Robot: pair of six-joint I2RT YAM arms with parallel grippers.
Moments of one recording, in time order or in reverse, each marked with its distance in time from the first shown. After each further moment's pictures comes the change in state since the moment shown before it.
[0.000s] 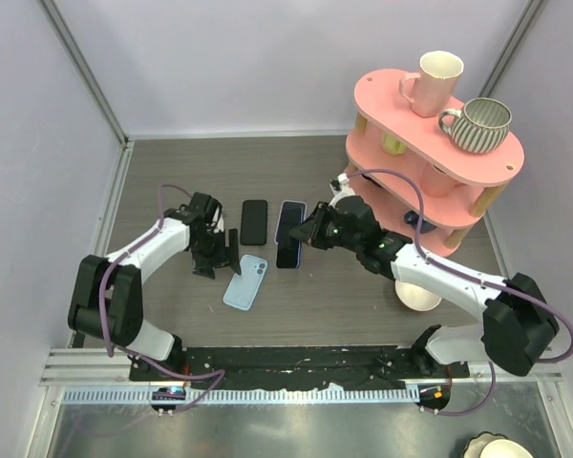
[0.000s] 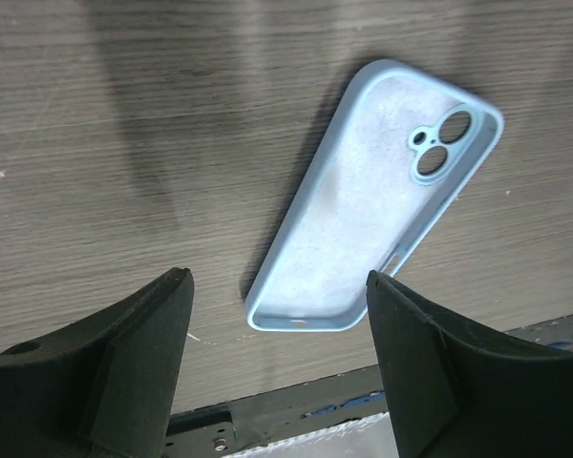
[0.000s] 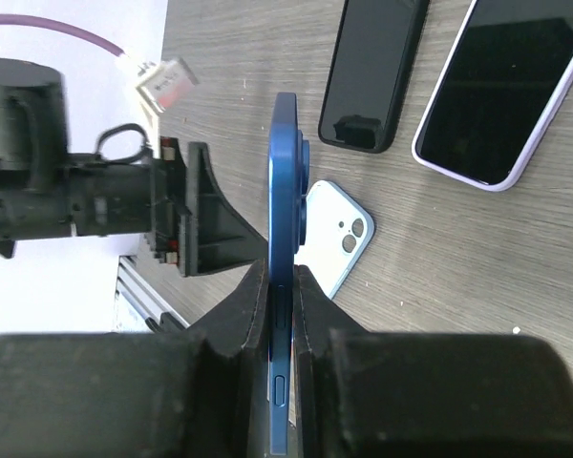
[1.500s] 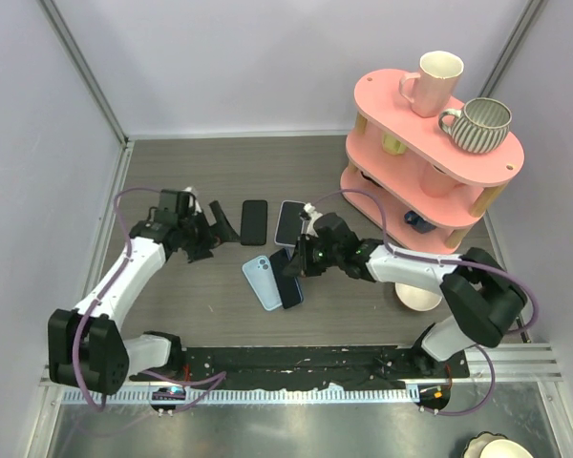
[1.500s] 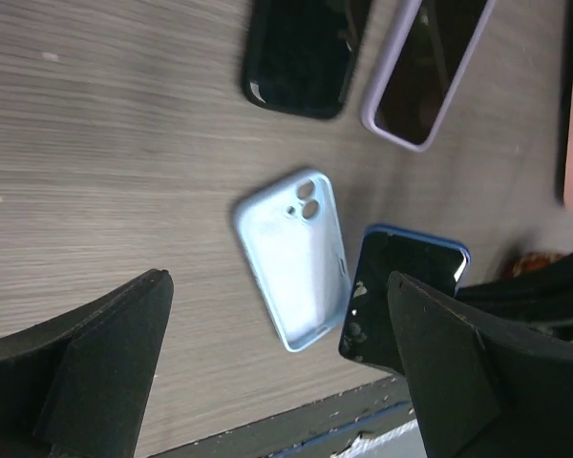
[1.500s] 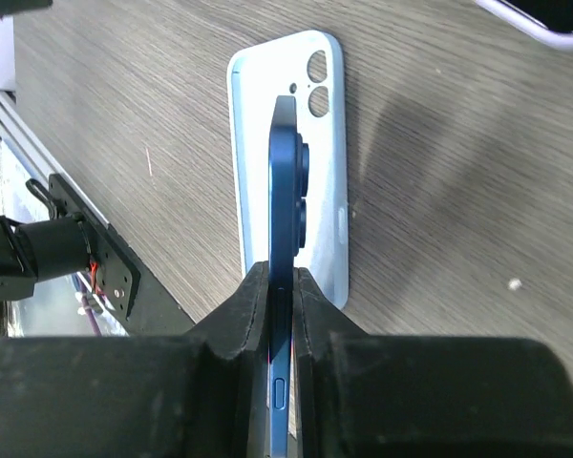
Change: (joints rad) left arm 0.037 -0.262 -0.061 0.180 0.039 -0.264; right arm 0.049 0.151 -0.077 -0.014 -0.183 -0.188
